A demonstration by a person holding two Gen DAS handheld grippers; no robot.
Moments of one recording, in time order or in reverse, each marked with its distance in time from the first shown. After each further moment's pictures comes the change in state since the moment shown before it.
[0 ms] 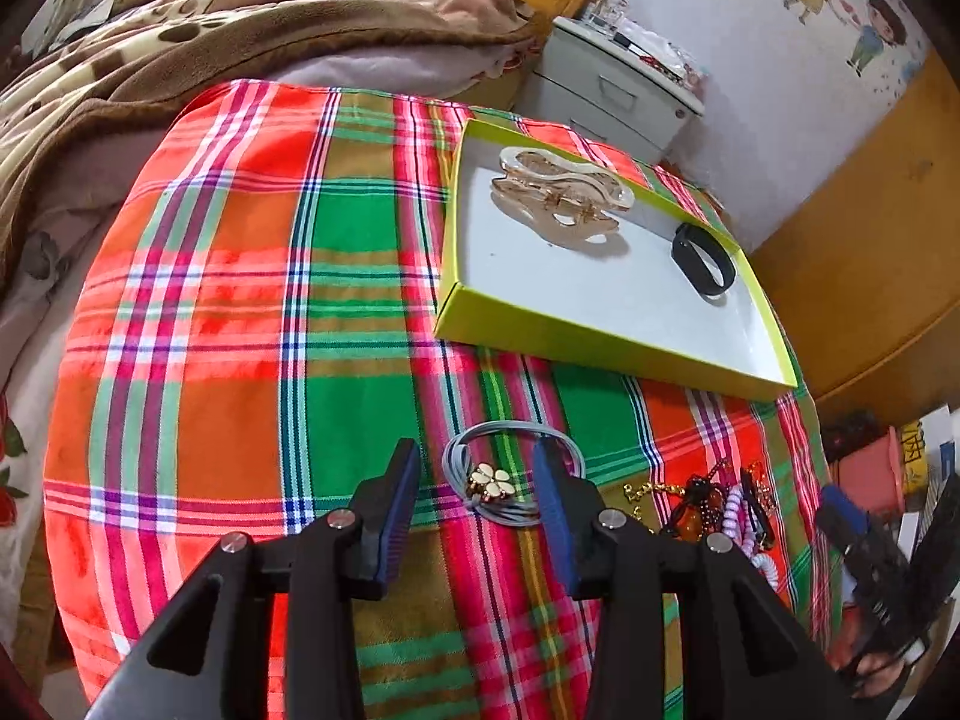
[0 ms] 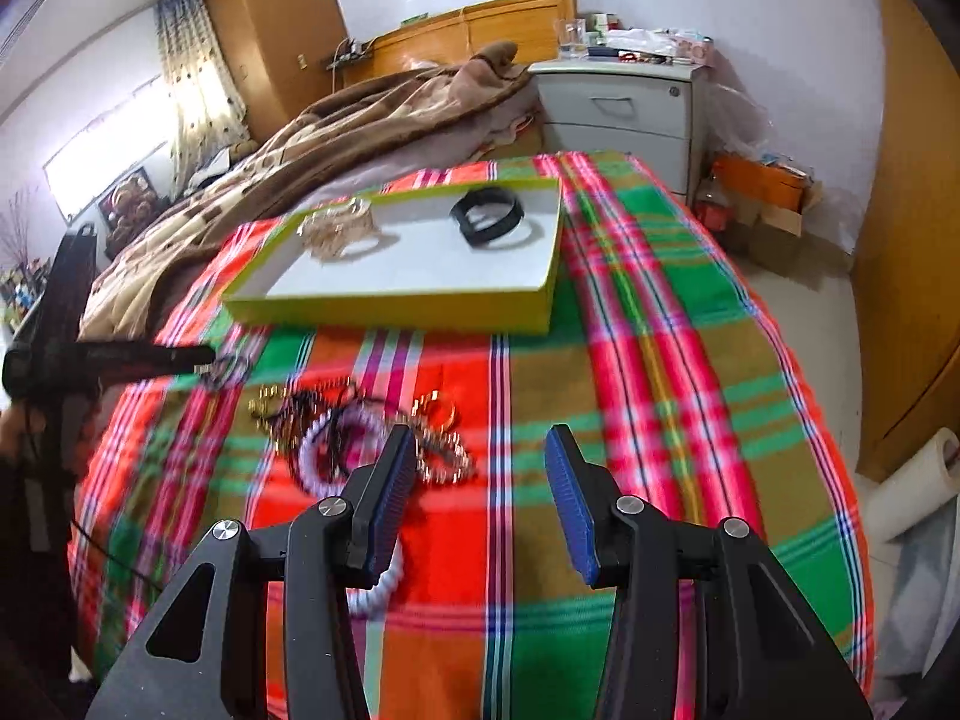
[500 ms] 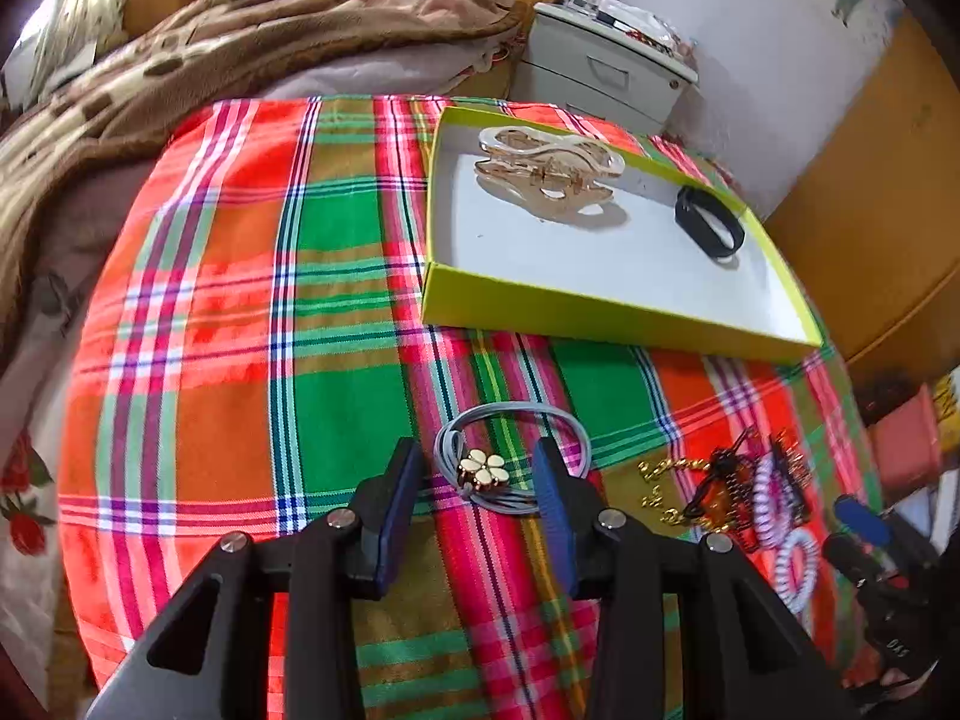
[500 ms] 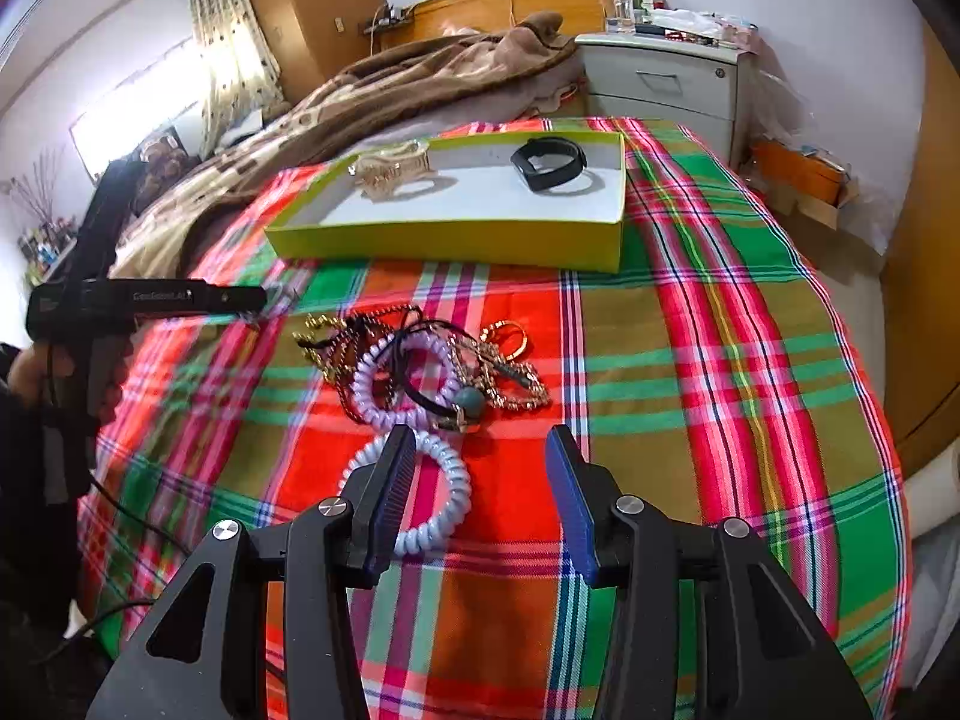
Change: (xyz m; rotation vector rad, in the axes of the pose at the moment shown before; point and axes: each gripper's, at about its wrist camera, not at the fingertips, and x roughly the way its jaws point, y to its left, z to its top) left arm 0.007 -0.020 -0.009 0.120 0.000 0.100; right arm 0.006 0.026 -0.021 -0.079 0.073 0.042
